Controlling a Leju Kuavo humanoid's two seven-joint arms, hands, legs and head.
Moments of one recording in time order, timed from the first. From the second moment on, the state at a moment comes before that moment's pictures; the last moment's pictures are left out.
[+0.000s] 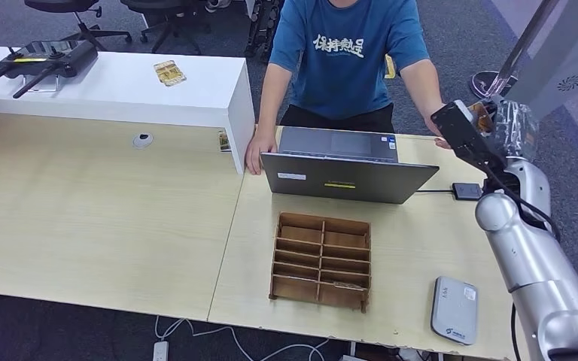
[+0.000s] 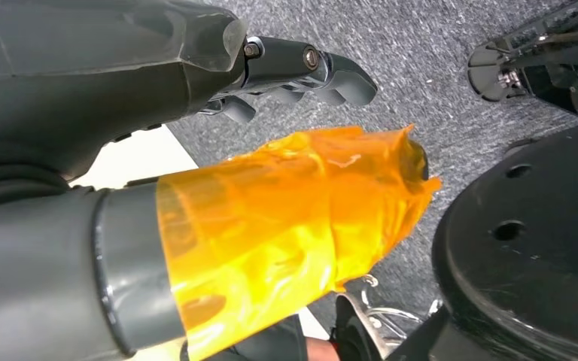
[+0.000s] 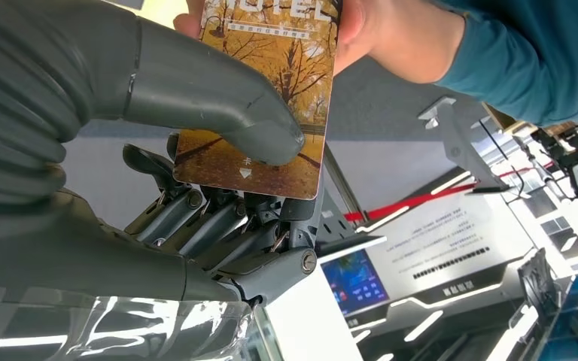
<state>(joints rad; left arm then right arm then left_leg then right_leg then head) 0.15 0.11 -0.34 0.02 0.19 -0.34 -0.25 -0.88 -0.19 0.36 -0.86 0.70 -0.34 0.15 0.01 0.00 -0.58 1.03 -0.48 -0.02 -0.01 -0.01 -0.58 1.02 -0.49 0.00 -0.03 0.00</state>
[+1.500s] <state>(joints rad) 0.15 0.08 -0.27 0.02 0.14 -0.29 -0.24 -0.75 -0.22 0.31 -1.01 0.86 -0.51 0.10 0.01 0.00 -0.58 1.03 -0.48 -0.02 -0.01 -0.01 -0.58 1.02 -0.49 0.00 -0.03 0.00</state>
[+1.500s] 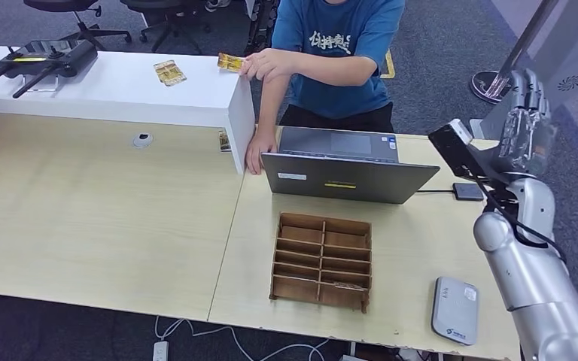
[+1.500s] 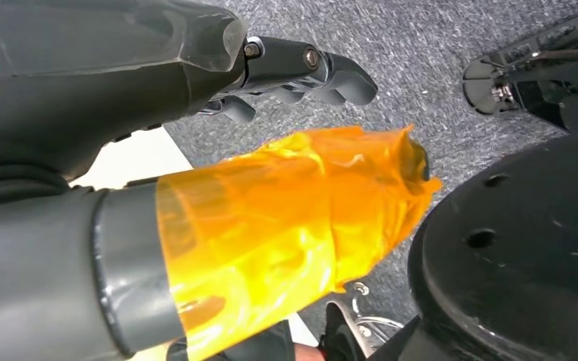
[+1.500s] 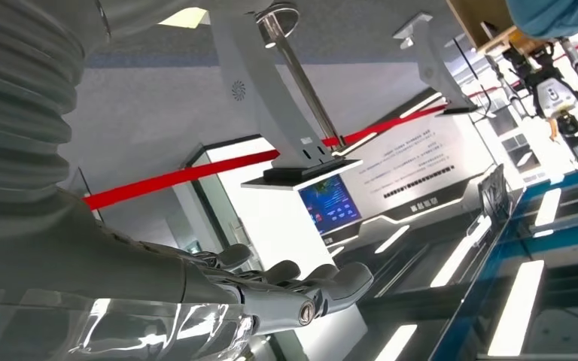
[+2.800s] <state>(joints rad) 0.18 -0.04 -0.21 0.02 0.28 -0.22 -0.25 0.10 -0.30 0.01 -1.77 0.57 -0.54 -0.21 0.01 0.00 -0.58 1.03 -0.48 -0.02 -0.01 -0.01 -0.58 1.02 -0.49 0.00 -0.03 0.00</state>
